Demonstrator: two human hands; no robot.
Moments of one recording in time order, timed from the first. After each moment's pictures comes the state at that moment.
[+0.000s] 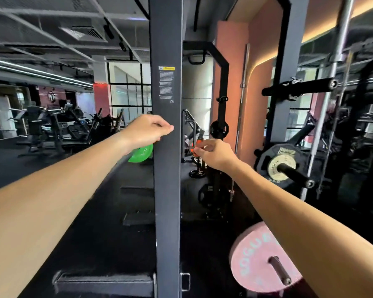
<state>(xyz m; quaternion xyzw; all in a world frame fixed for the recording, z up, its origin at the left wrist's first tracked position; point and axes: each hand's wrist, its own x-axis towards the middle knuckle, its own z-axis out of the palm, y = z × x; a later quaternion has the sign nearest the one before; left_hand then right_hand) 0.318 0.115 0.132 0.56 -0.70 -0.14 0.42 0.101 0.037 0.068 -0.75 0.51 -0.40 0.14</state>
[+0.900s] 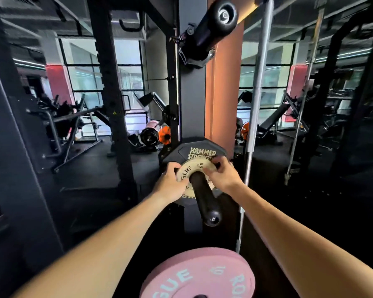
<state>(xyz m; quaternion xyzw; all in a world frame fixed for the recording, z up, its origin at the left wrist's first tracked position) -0.113 -0.249 -0.052 0.63 -0.64 -0.25 0.36 -0.299 -0.272 -0.045 -0.63 0.62 -0.40 0.25</state>
